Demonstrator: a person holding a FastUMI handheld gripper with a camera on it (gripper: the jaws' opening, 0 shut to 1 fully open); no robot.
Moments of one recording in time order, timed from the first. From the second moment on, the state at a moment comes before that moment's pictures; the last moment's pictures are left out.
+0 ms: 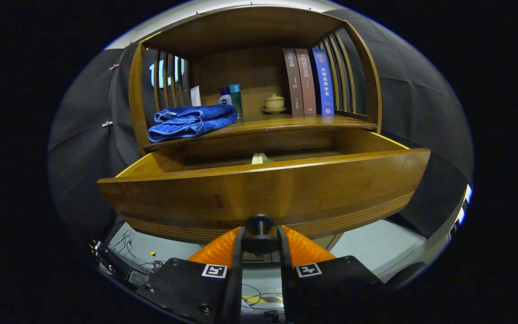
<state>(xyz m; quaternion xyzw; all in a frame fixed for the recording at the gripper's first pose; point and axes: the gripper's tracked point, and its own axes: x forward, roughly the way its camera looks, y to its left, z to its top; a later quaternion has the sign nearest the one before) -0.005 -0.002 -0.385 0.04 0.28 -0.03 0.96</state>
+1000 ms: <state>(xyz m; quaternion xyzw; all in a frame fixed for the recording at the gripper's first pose) -0.055 -0.007 -0.347 0.04 0.28 -0.05 0.96</state>
